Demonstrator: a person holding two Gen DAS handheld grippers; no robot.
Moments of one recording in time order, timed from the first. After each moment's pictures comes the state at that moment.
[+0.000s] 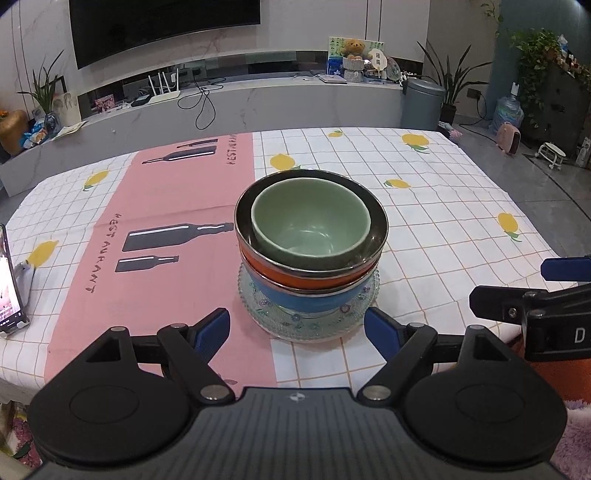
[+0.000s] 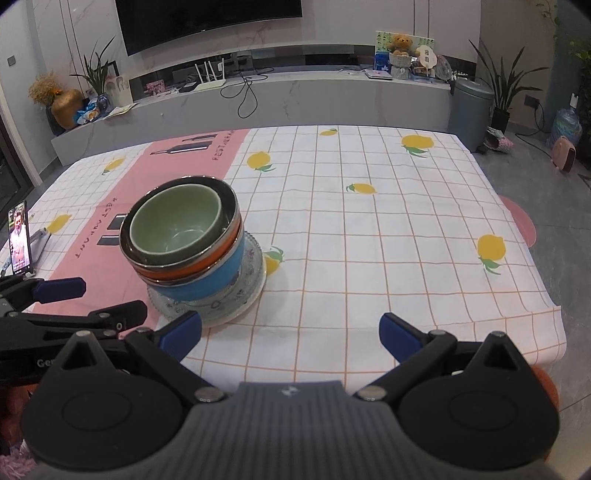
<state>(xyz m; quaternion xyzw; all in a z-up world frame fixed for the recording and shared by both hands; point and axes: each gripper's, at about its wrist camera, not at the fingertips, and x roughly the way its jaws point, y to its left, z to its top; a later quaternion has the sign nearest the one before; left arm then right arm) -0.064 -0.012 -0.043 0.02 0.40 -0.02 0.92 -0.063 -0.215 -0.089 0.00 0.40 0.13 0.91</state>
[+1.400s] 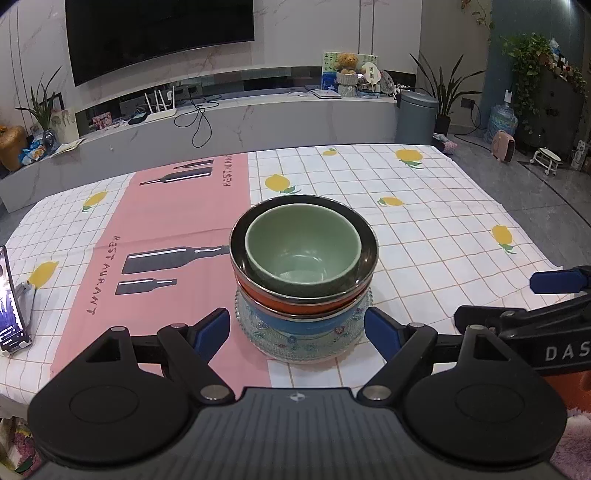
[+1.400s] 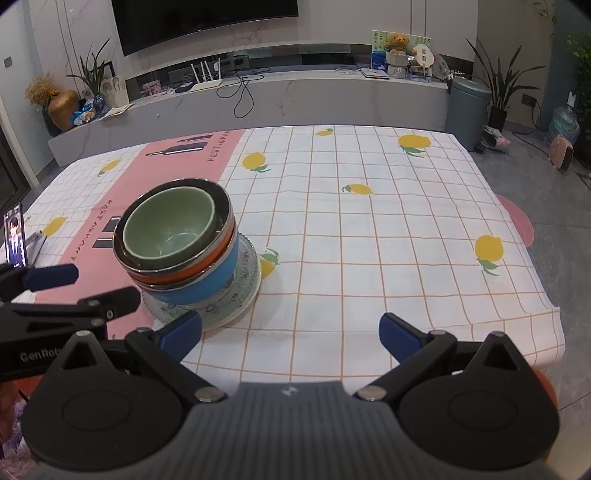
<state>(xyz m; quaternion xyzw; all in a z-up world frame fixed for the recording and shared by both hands) -0.063 -0.017 -0.030 0.02 0.38 -0.03 0.92 -0.059 -0.215 -0.091 0.00 0.40 0.12 0.91</state>
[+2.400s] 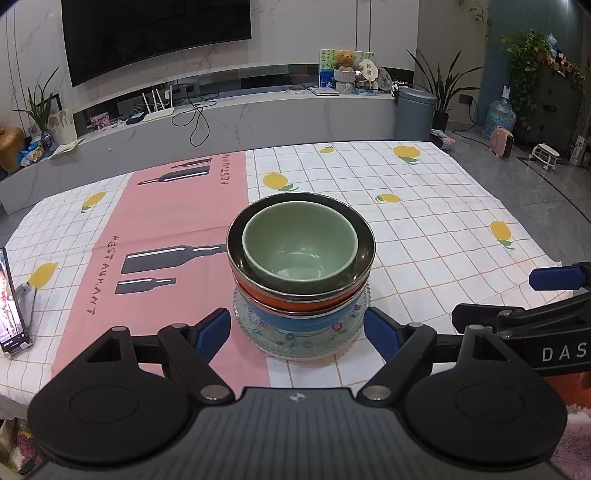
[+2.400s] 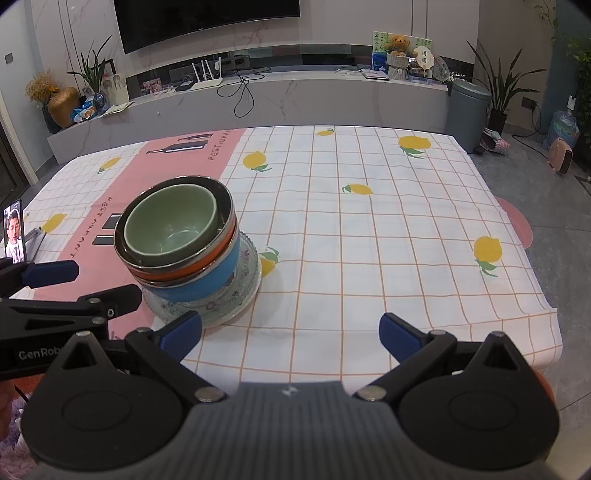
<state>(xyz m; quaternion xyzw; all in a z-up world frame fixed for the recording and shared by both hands) -0.064 -0.020 -0.032 0.03 0.38 -0.03 0.92 -0.061 -0.214 -0.090 0.00 0.40 0.12 0.91</state>
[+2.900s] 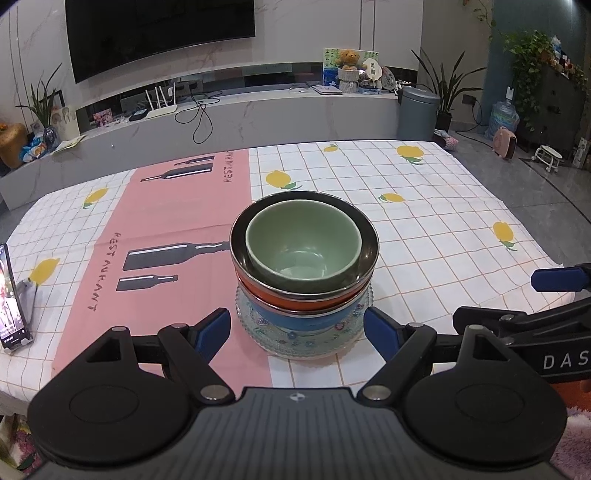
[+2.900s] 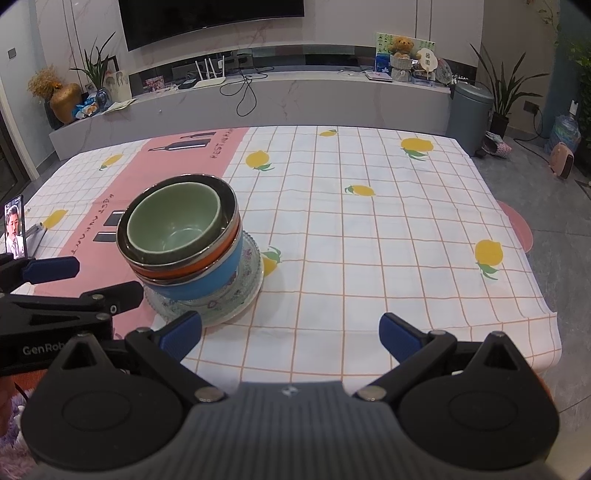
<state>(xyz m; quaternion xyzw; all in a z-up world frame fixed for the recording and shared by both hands) -0.063 -0.018 -0.031 0.02 0.38 -0.02 0.92 -0.062 -0.210 -0.090 -0.01 0.40 0.12 0.91</state>
